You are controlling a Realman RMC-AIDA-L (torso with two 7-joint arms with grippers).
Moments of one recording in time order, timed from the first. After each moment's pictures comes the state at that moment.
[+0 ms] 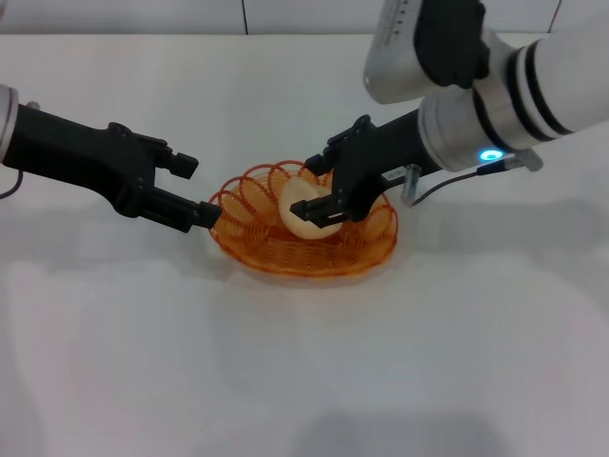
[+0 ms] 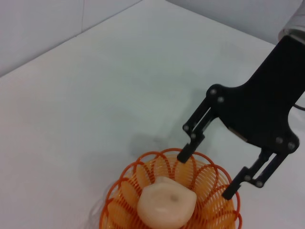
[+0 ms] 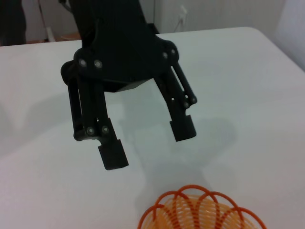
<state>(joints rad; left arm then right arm) -0.64 -1.98 0.87 1.04 2.23 1.77 -1.88 0.71 2.02 -1.70 -1.27 -2.12 -1.12 2.22</state>
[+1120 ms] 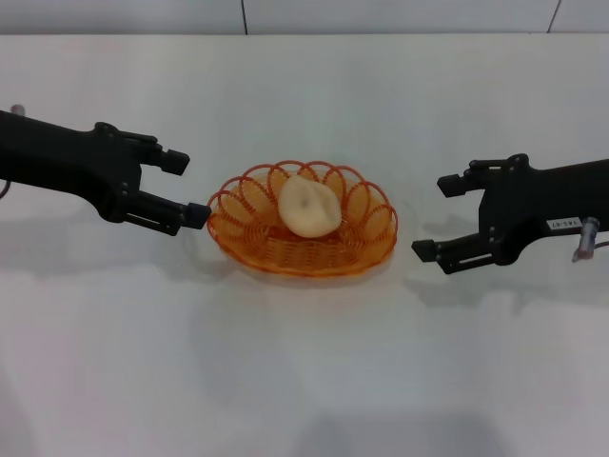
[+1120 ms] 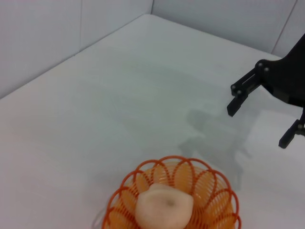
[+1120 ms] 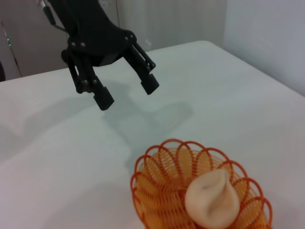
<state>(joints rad) -0.60 -1.97 0.83 1.04 2.19 1.78 -1.78 0.28 2.01 -1.44 -1.53 -1.99 -1.33 2.02</state>
